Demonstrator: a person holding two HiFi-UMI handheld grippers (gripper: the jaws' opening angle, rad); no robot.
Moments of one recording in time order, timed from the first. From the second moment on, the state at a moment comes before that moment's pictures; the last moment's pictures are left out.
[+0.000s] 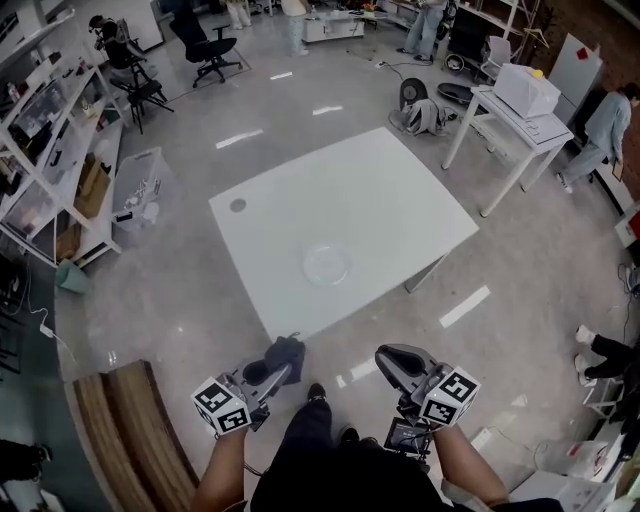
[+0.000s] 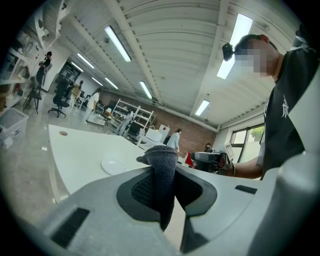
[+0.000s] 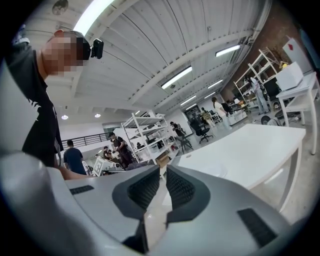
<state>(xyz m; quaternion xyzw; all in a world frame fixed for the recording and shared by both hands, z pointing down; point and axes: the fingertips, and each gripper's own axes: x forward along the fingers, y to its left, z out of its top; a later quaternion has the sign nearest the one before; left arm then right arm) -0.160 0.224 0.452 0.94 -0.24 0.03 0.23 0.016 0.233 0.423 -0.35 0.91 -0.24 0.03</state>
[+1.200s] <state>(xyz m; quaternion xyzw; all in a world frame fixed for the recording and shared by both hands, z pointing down) -0.137 0.028 0.511 0.93 -0.24 0.09 0.27 0.033 0.007 0.497 -0.34 0.89 -0.30 -0.03</state>
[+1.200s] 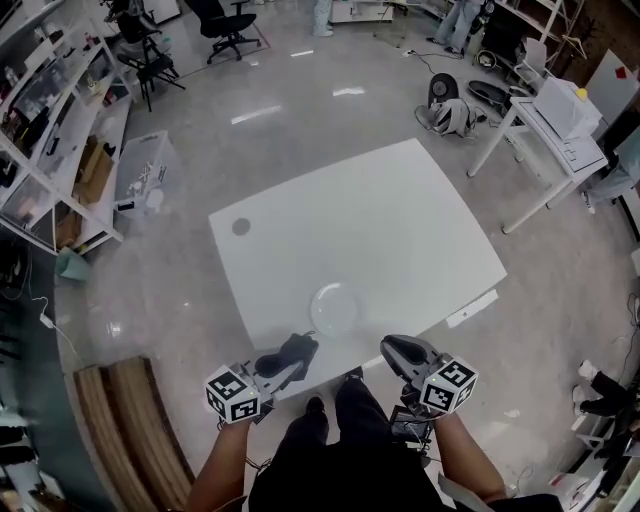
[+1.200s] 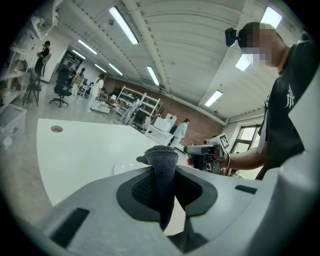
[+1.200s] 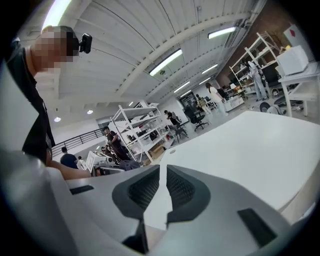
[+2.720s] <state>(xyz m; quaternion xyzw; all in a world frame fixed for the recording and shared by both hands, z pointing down) -0.050 -0.084 0.611 0.89 -0.17 0.36 0.21 0.039 -0.113 0.676 -0.29 0.76 -0.55 -0.19</state>
